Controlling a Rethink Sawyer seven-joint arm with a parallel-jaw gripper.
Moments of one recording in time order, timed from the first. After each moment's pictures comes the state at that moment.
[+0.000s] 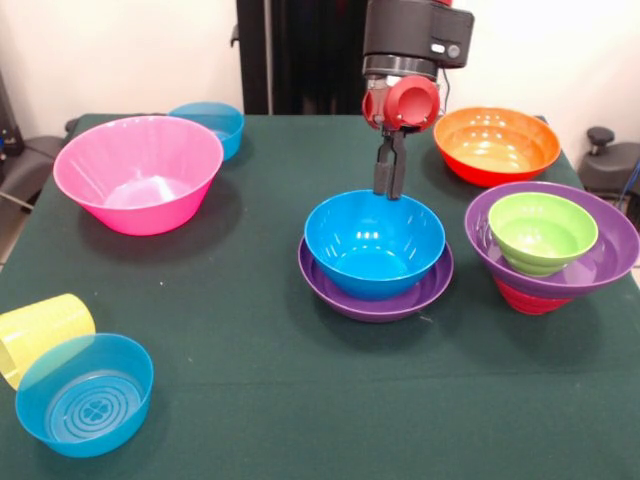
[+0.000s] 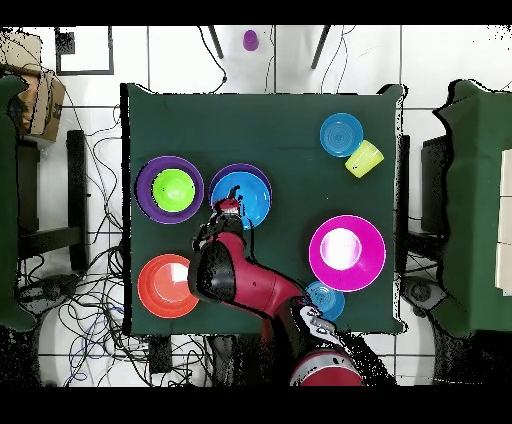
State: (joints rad) arm -0.26 -0.66 0.13 2.16 0.22 -0.47 2.76
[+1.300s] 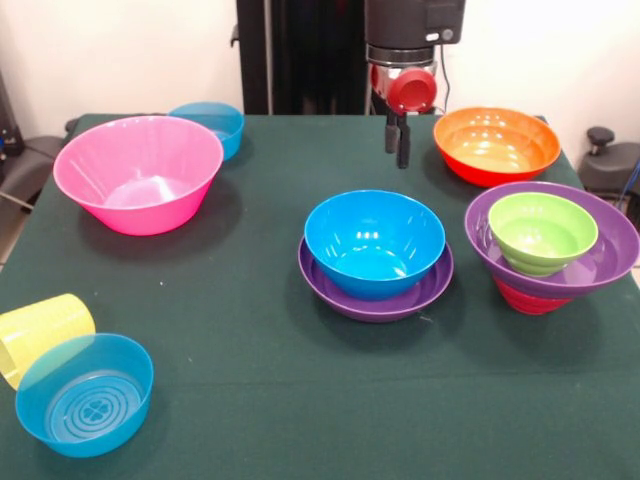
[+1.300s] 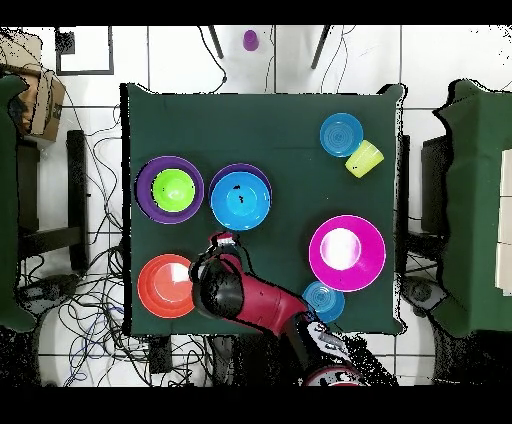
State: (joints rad) arm -0.30 -0.70 0.13 2.24 0.19 -0.18 2.76
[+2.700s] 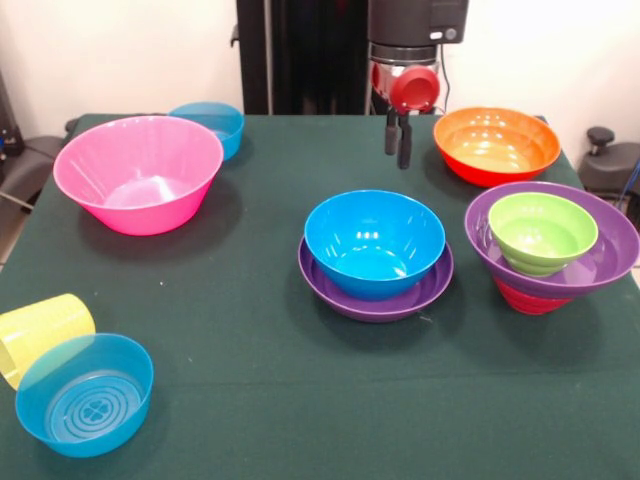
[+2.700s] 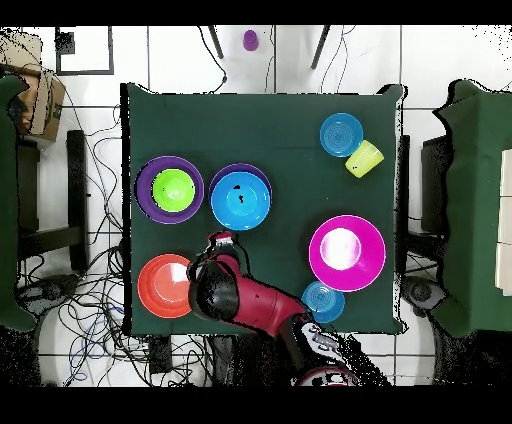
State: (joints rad) arm -0.27 -0.69 0.11 2.24 0.19 -0.24 2.76
